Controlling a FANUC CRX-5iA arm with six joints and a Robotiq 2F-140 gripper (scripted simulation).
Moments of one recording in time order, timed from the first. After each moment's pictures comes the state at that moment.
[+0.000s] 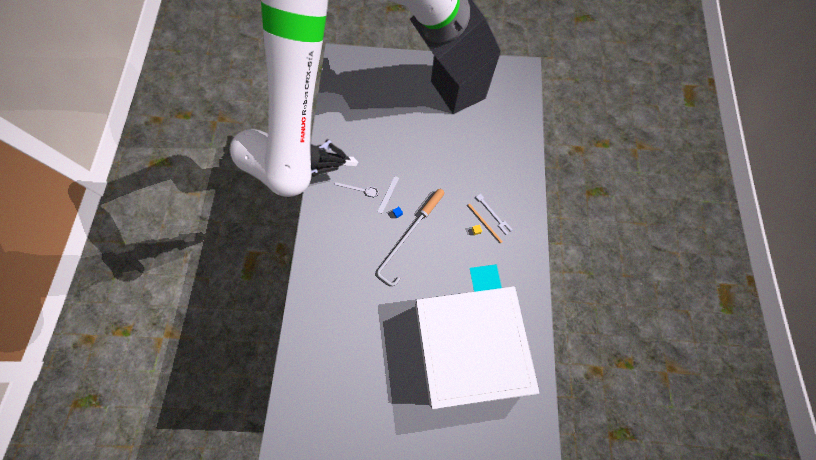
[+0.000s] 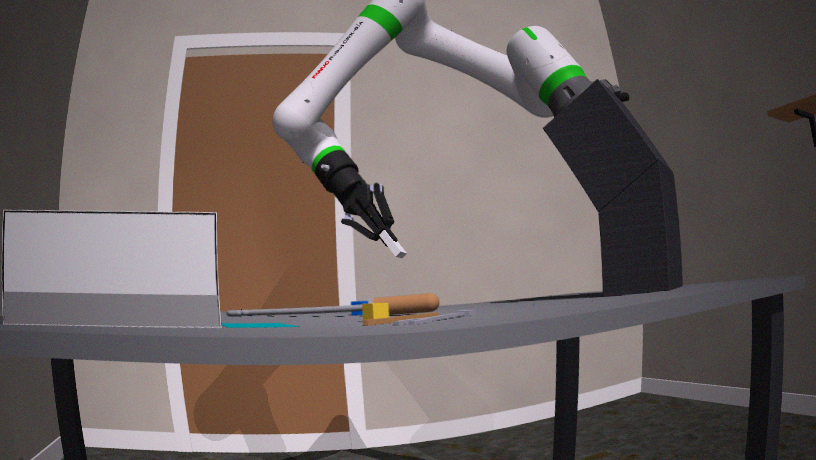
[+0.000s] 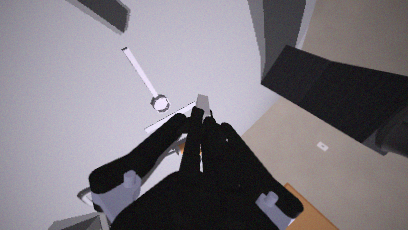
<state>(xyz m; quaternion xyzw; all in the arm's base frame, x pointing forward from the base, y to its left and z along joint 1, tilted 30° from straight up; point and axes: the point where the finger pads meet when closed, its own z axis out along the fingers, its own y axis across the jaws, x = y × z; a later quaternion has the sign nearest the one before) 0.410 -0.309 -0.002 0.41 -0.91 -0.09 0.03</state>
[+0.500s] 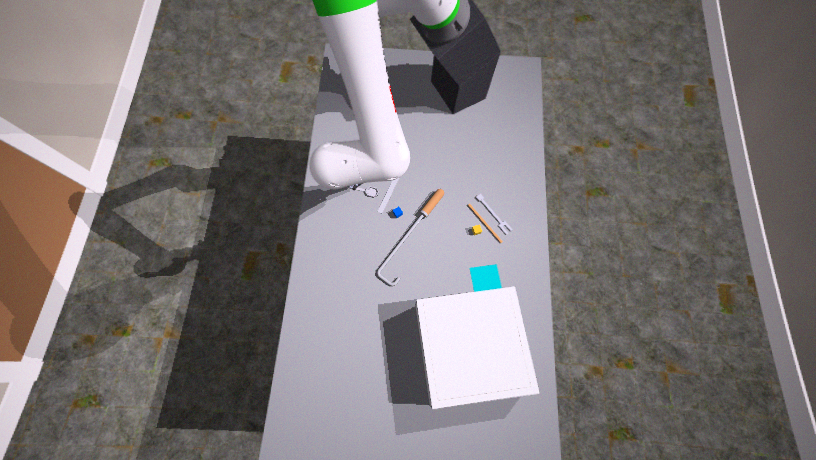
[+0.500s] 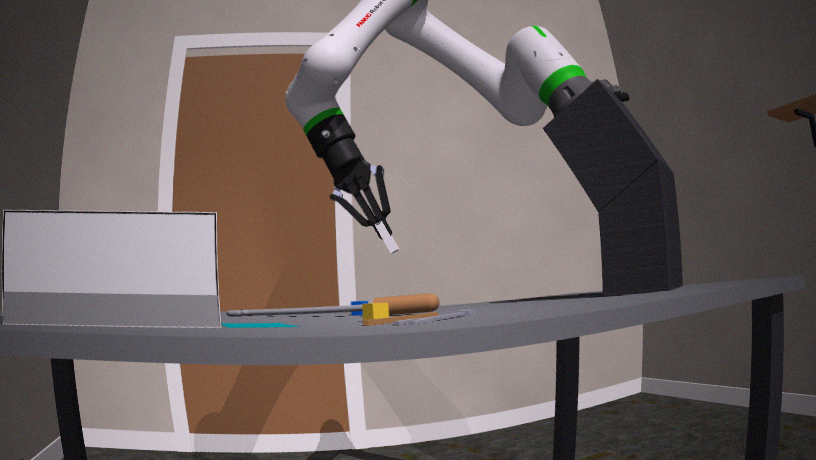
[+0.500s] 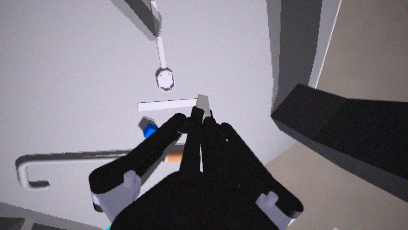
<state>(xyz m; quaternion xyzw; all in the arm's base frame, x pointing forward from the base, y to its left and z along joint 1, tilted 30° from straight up) 0.441 -0.231 -0.019 0.51 -0.85 0.08 0.13</state>
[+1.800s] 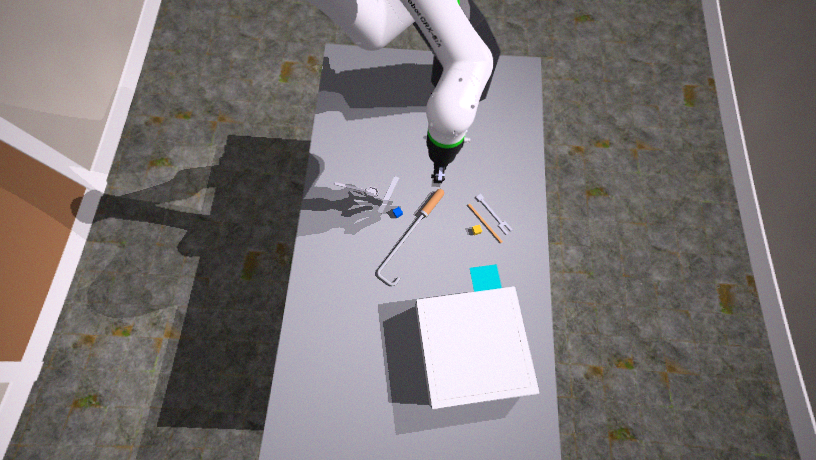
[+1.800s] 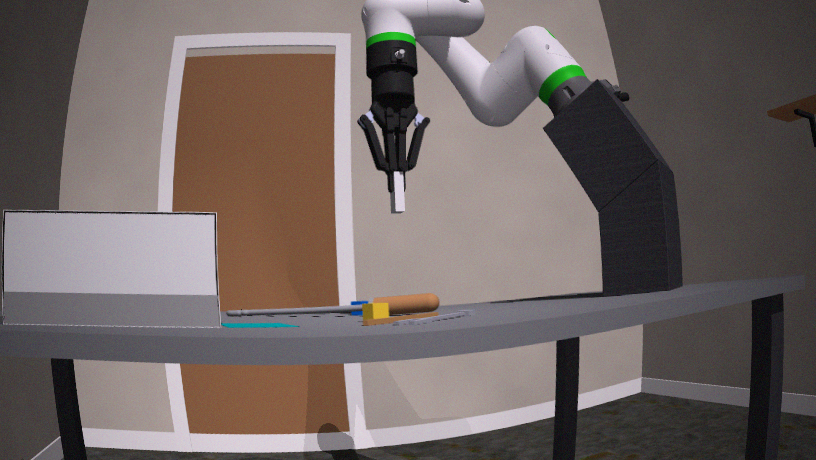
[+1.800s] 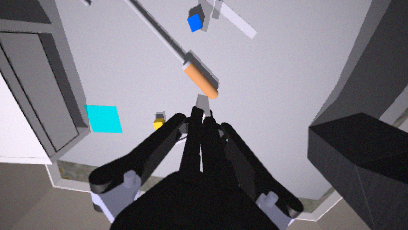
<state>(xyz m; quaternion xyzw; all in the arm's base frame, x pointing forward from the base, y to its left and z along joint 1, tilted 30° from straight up) 0.466 -0.016 -0.050 0.70 -0.66 0.25 0.05</state>
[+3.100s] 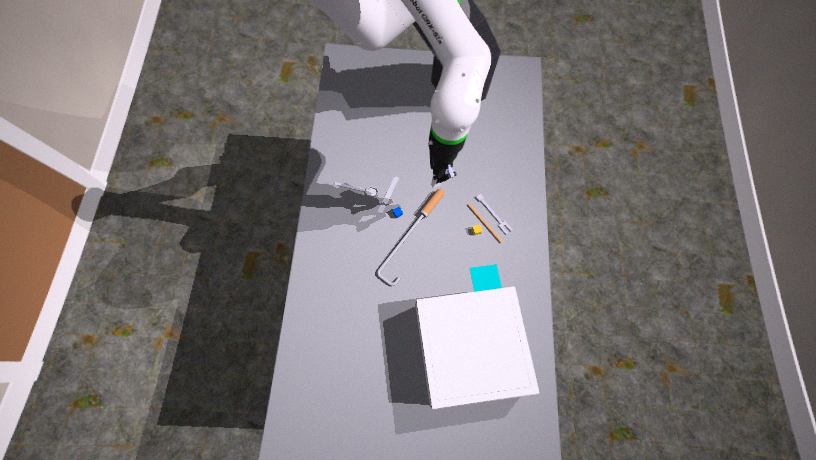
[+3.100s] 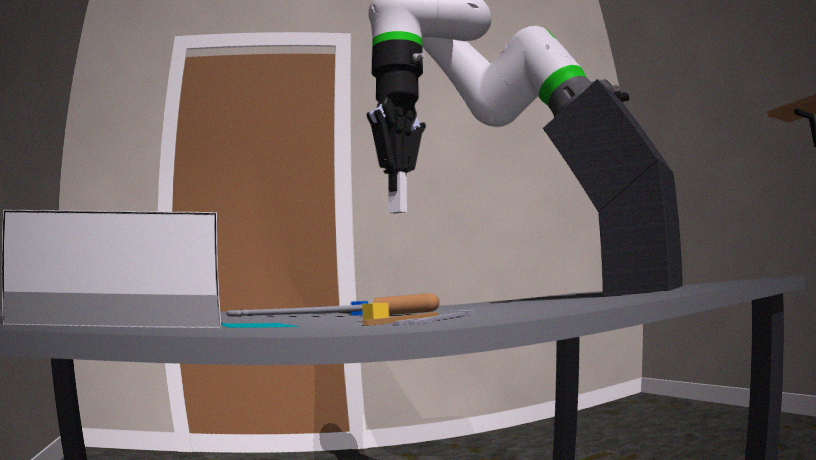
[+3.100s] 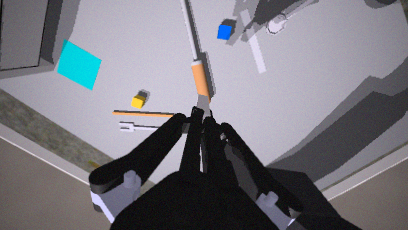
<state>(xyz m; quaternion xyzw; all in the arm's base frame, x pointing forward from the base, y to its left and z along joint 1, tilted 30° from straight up) 0.466 -0.015 -0.051 0.85 -0.45 0.25 0.11</state>
